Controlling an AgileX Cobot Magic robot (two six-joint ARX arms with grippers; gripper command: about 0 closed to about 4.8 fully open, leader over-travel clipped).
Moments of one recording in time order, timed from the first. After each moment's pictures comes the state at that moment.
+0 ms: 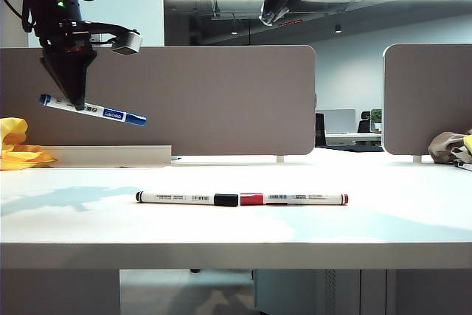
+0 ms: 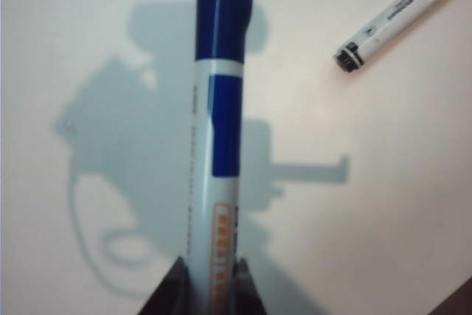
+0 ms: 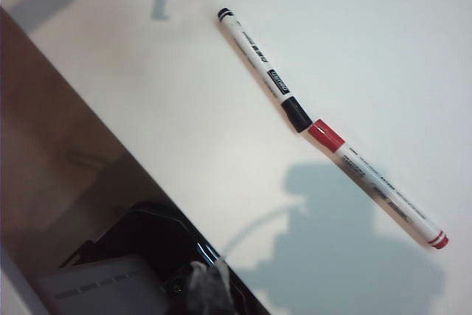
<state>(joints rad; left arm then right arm) -0.16 1.97 1.97 -1.27 0.08 0.79 0.61 1.58 1.65 -1.02 -0.23 -0.09</state>
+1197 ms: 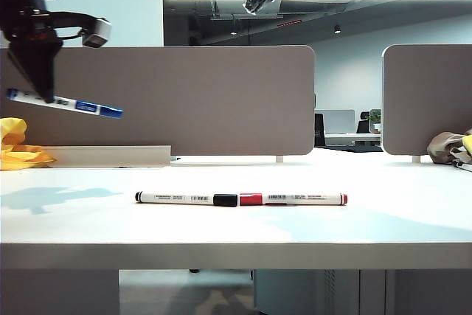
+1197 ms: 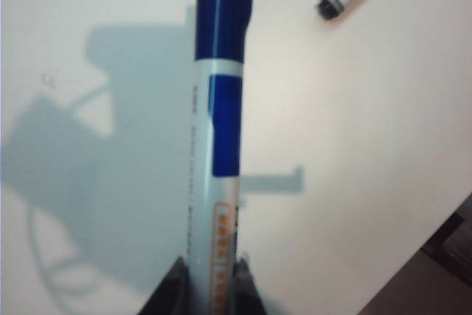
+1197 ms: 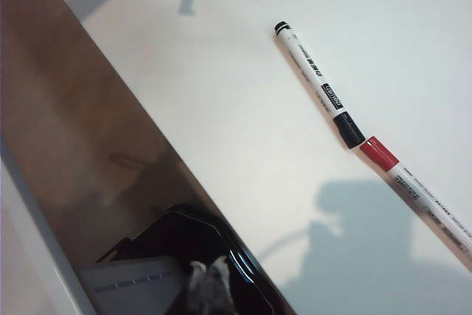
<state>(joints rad) -0.03 1.95 1.97 -1.37 0.20 0.90 0.61 1.58 1.65 -1.01 -0.36 -0.10</state>
